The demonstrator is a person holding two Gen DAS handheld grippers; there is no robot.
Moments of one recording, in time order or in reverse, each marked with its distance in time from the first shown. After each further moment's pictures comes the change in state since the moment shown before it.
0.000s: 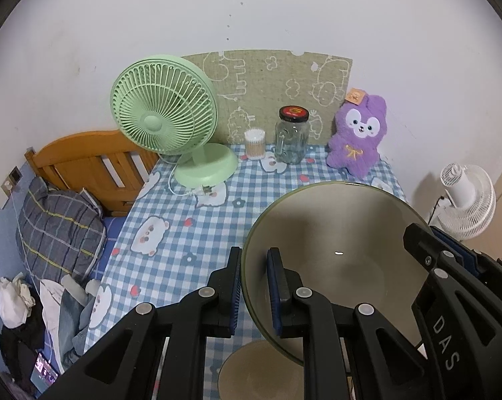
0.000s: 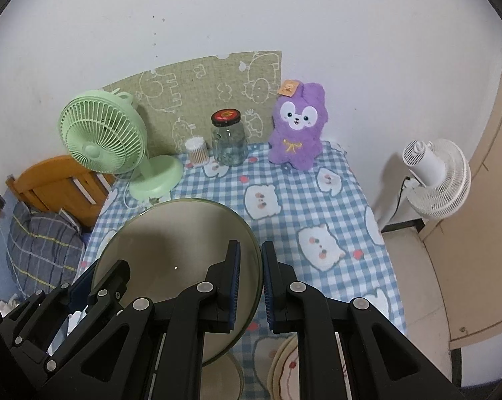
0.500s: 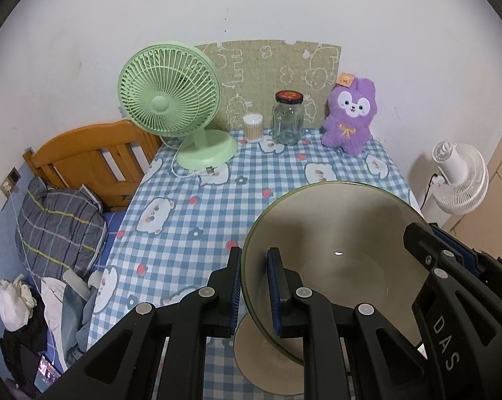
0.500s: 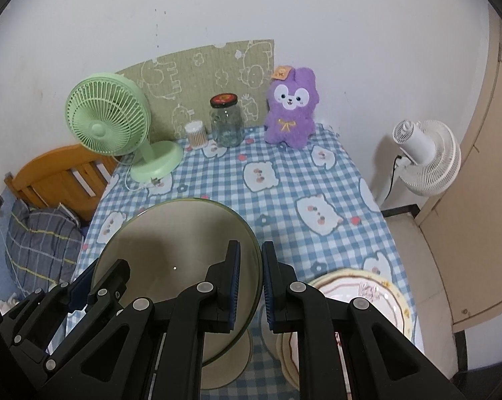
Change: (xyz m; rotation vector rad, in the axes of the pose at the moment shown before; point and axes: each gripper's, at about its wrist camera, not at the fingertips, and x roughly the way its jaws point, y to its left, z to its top) left arm -0.013 0.018 -0.048 0.046 0.009 -0.021; right arm -0.013 0.010 -0.054 0.032 0.018 -0.021
